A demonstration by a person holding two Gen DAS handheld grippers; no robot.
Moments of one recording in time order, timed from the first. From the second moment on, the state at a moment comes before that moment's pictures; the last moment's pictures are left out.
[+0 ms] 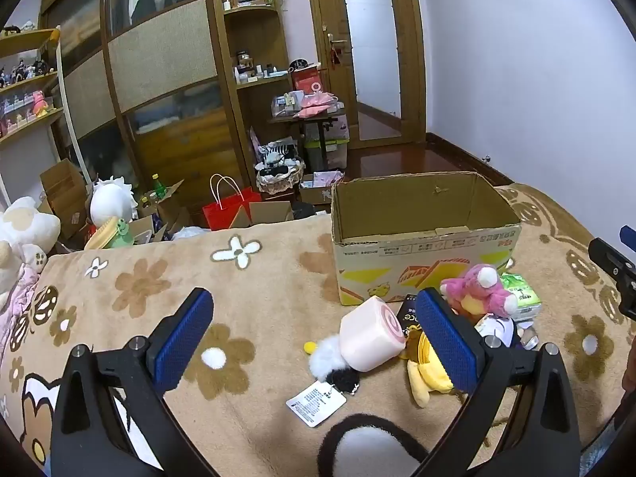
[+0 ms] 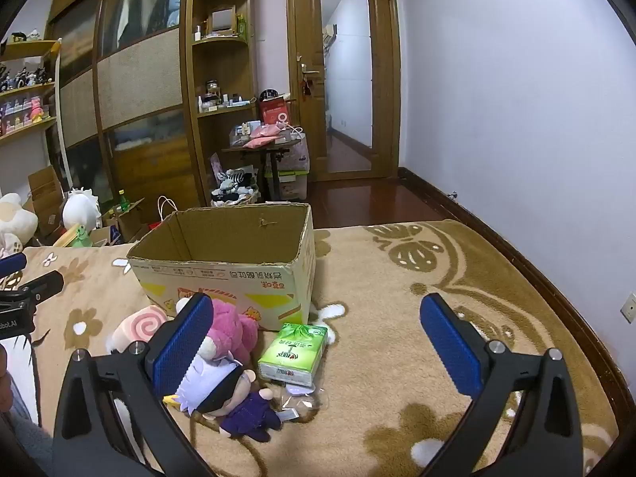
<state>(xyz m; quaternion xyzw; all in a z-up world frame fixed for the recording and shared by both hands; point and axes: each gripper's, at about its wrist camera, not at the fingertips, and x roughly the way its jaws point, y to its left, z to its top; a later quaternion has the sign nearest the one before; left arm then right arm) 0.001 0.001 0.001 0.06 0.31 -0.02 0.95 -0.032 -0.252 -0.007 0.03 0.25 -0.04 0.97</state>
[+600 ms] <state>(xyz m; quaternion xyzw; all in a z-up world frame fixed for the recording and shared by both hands) -0.003 0.005 0.005 0.07 0.30 -0.02 0.95 -0.032 -0.251 -0.007 0.03 0.25 -0.04 0.97</state>
